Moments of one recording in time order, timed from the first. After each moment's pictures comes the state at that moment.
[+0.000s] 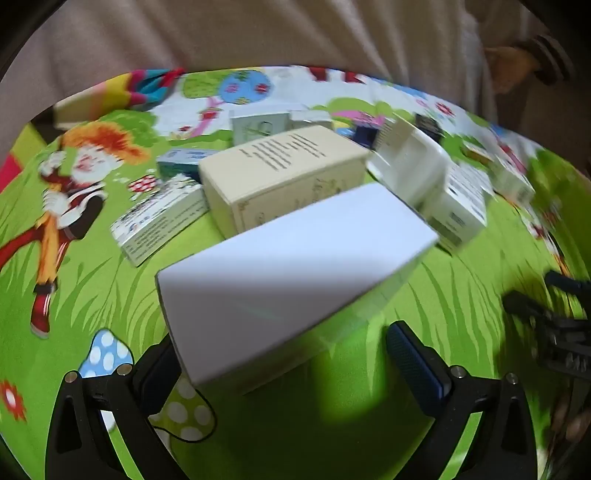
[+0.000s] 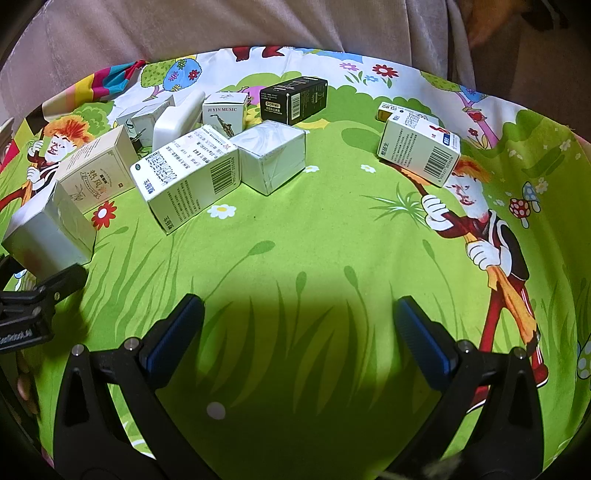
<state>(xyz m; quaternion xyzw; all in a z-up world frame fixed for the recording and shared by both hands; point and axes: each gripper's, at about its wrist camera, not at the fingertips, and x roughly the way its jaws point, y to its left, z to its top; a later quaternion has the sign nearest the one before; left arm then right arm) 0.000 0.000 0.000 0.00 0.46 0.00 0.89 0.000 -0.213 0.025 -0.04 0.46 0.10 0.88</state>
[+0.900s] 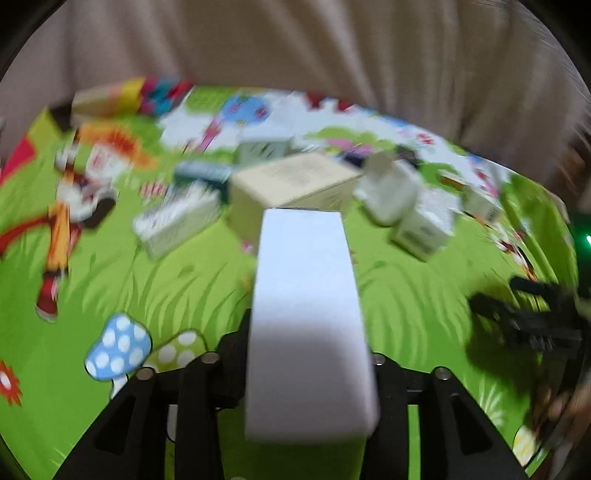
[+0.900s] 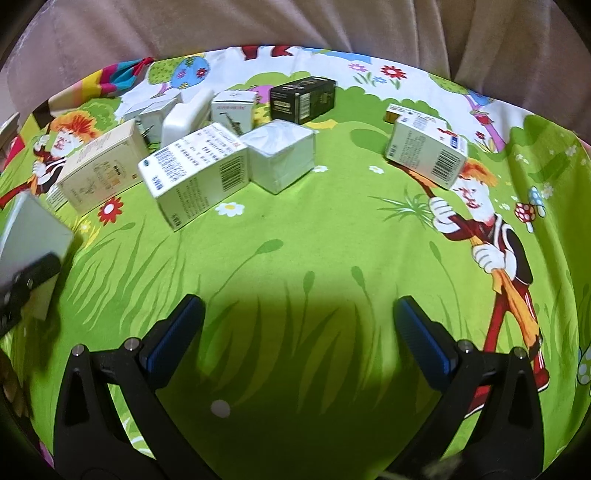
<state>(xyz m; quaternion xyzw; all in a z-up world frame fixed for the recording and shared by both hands) -0.019 0.008 0.013 -0.07 0.47 0.00 0.88 -0.002 -0.208 0.026 -0.04 0.46 0.12 0.88</state>
